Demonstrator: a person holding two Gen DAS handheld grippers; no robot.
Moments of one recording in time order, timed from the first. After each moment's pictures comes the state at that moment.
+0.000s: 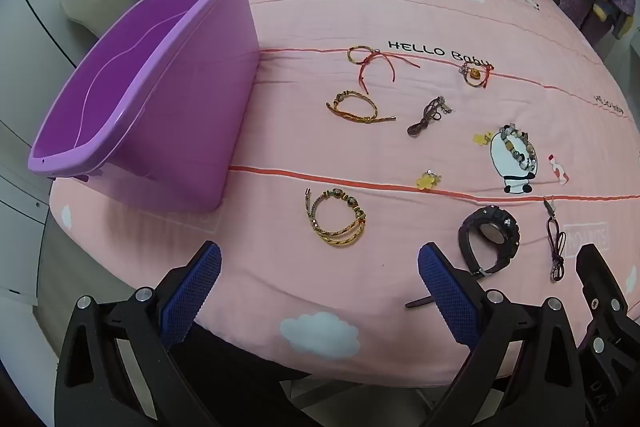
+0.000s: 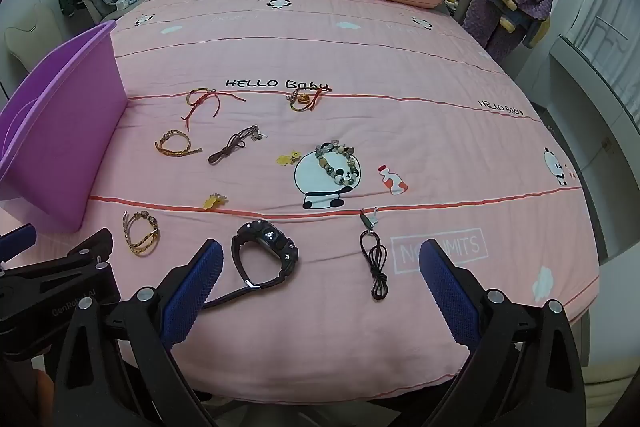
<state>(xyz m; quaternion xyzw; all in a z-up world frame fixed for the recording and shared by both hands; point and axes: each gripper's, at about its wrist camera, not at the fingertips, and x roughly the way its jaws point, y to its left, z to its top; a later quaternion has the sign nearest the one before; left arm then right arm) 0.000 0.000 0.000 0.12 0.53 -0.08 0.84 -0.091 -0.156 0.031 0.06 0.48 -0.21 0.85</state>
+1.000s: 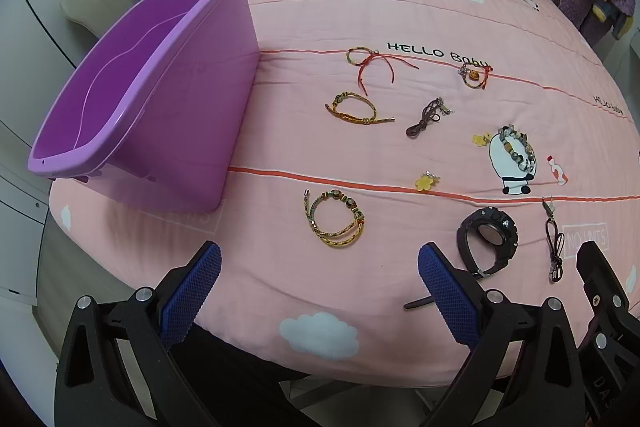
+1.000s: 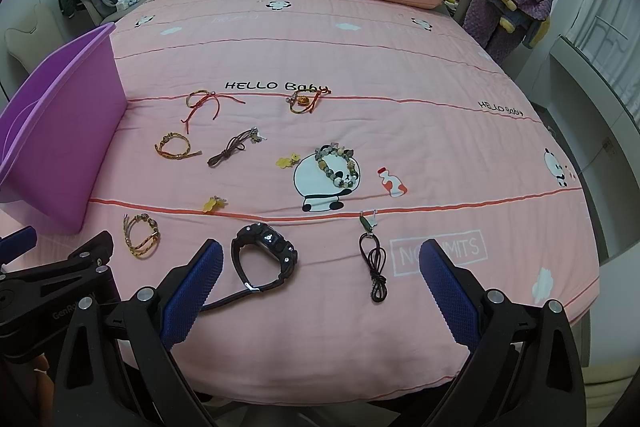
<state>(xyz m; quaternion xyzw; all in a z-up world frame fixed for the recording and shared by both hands) 0.000 -0.002 0.000 0.12 0.53 -0.07 0.84 -0.088 -0.157 0.032 0.07 0.48 -0.22 0.85</state>
